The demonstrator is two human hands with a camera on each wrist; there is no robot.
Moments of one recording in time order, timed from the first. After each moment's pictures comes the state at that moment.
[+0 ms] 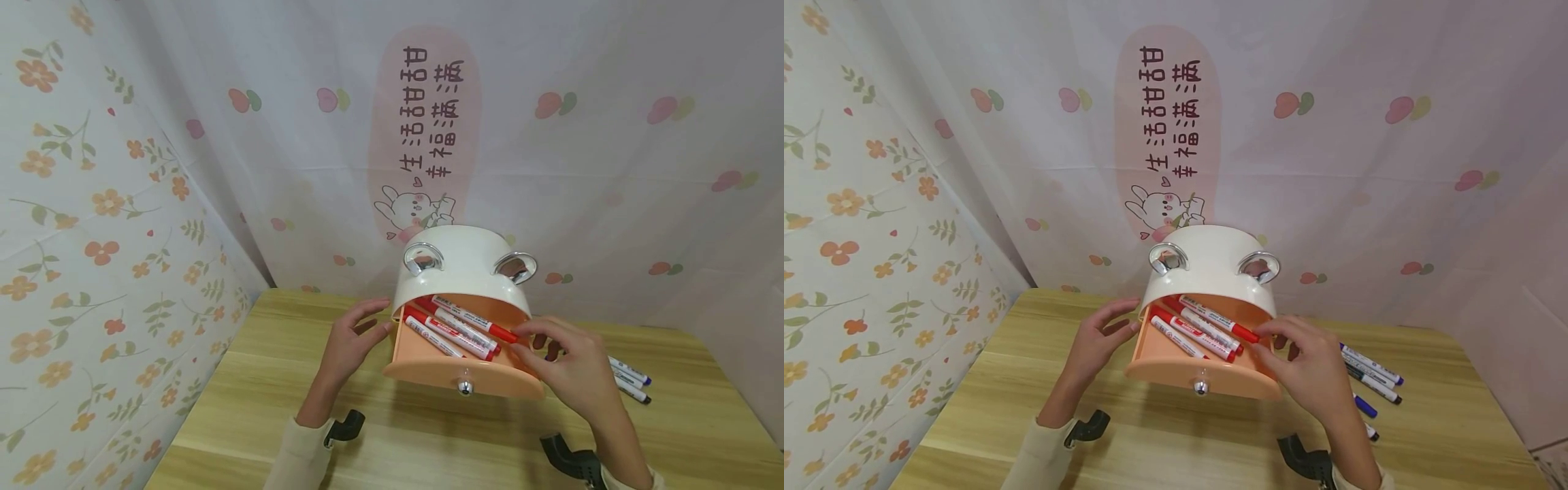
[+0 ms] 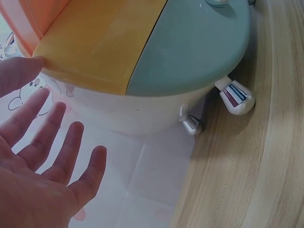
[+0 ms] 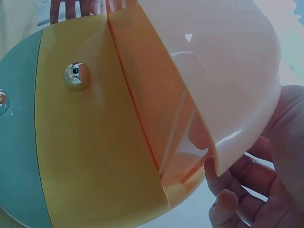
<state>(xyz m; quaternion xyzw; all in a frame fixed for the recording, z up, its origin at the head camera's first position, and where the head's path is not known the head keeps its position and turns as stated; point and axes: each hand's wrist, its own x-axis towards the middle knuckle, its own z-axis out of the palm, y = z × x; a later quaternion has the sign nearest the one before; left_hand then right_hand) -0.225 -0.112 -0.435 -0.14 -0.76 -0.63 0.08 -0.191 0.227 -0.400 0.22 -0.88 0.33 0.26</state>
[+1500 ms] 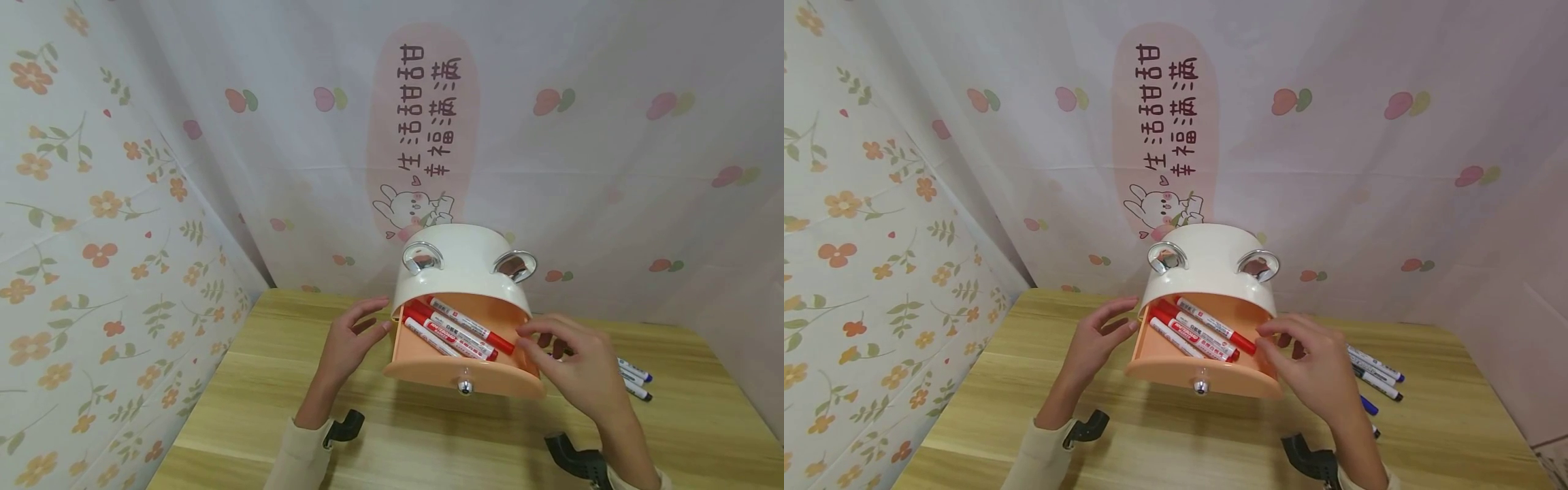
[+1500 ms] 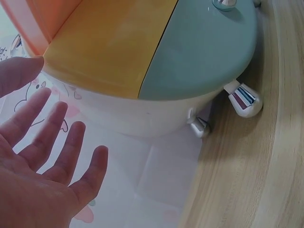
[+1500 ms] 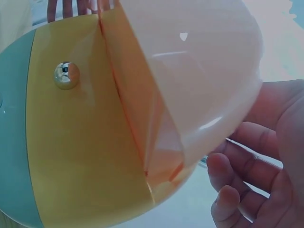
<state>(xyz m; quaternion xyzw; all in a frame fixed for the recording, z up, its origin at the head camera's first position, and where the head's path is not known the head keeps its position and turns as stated) -0.238 -0.117 -0.457 -0.13 -0.76 -0.63 0.09 -0.187 0.231 -0.395 0.22 -0.87 0.35 0.27</state>
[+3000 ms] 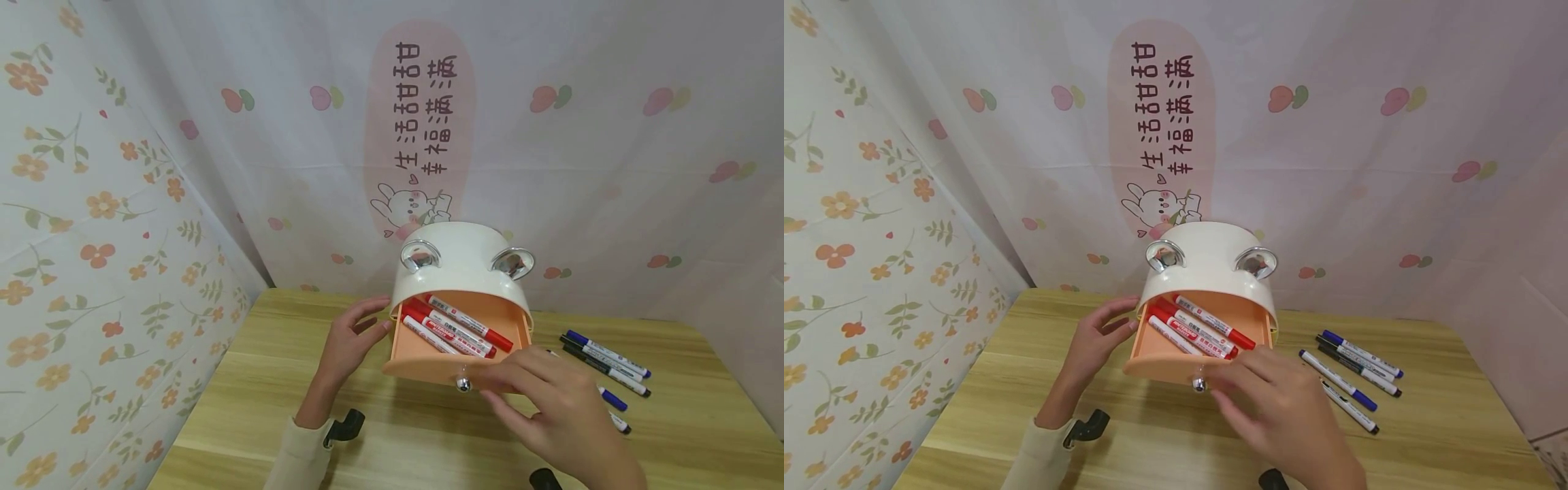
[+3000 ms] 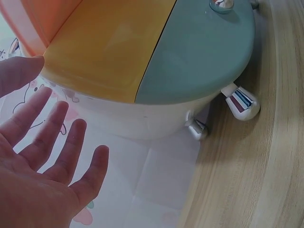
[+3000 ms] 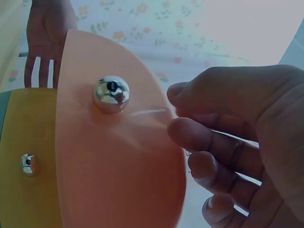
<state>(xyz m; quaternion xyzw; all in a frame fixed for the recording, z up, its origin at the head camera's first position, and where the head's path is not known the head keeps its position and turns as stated) -0.218 -0.109 -0.424 -0.14 -0.76 -0.63 0.08 -0.129 0.176 -0.351 0.39 -0.81 0.30 0.32</state>
